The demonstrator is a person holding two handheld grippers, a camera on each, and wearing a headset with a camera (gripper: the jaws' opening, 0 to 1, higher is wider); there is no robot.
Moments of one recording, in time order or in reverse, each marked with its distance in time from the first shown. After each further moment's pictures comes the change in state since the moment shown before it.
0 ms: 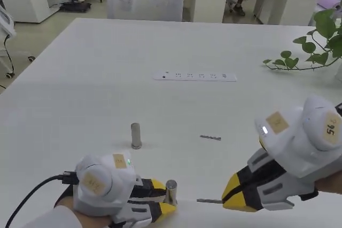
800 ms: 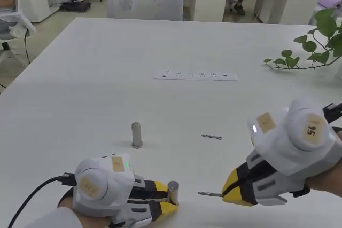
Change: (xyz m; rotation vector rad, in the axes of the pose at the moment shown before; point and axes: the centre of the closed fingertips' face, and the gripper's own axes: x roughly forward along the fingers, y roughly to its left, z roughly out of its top) left arm 0.002 -0.005 0.001 0.047 -0.047 -0.050; right arm 0.006 -0.016 -0.008 0.054 0.076 -0.080
